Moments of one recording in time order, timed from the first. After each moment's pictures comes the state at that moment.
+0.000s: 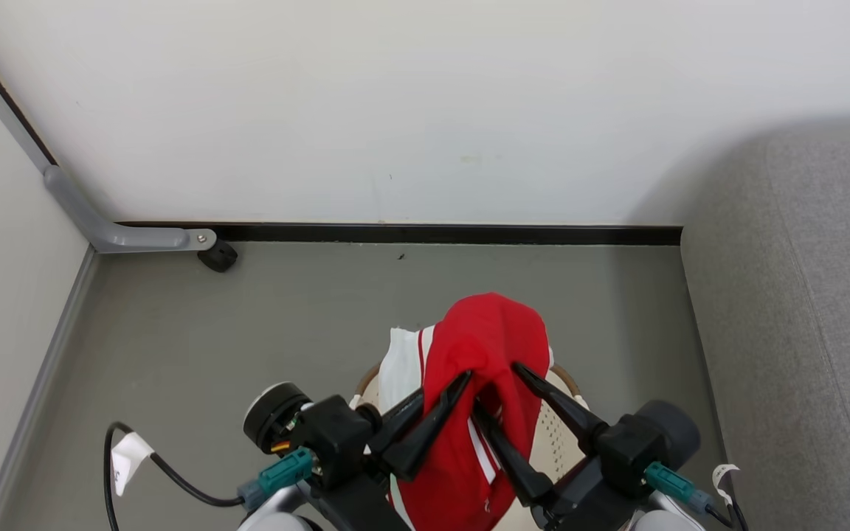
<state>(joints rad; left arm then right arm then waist) -0.30 0.28 -0.73 0.02 -0.53 -0.13 -0.07 -0.23 -0.08 0.59 0.30 0.19 0.11 -0.26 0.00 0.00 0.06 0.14</state>
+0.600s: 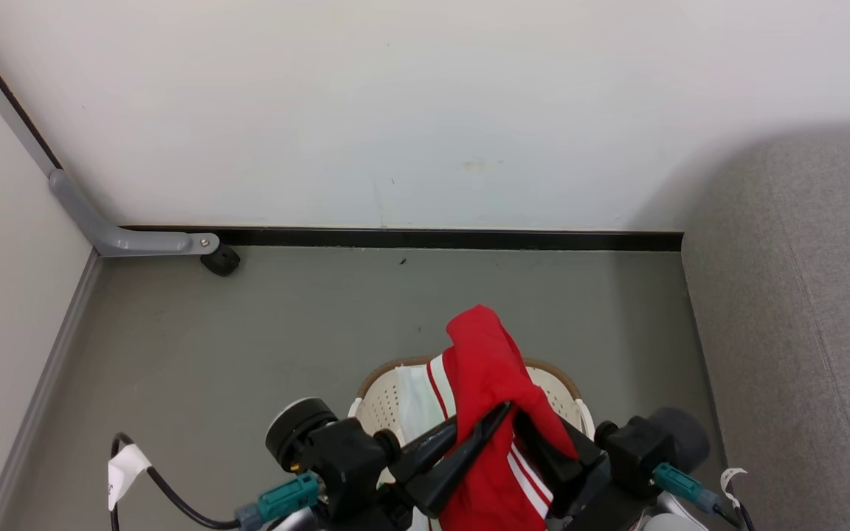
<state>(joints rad) -0.26 0.33 -0.78 -0.18 -0.61 -0.13 0.02 -0.22 -0.09 0.58 0.31 0.21 0.12 -0.26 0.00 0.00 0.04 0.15</state>
